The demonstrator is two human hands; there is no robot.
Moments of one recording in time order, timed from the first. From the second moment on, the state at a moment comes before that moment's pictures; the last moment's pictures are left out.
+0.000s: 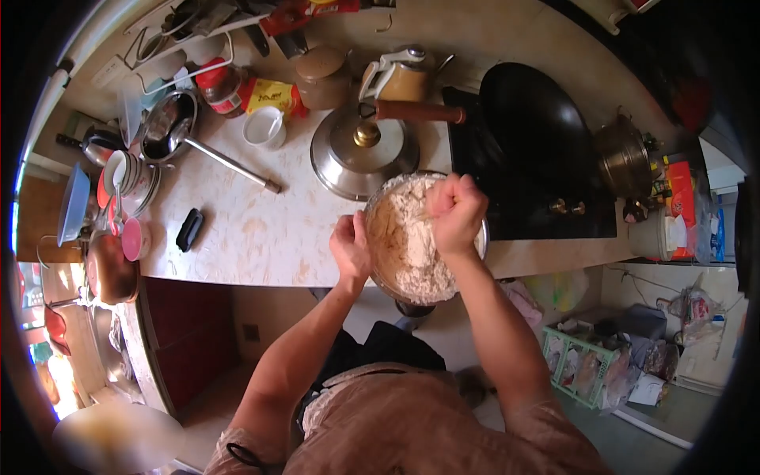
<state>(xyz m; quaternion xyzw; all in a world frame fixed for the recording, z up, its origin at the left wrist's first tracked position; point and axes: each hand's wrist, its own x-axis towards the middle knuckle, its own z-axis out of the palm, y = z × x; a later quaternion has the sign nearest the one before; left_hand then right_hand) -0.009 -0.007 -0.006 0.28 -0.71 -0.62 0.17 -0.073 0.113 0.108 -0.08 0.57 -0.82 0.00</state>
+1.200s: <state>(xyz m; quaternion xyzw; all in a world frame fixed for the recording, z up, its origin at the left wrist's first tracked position) -0.002 -0.002 -0.010 0.29 -0.67 -0.66 0.16 0.003 0.156 0.092 -0.13 0.49 -0.86 0.07</state>
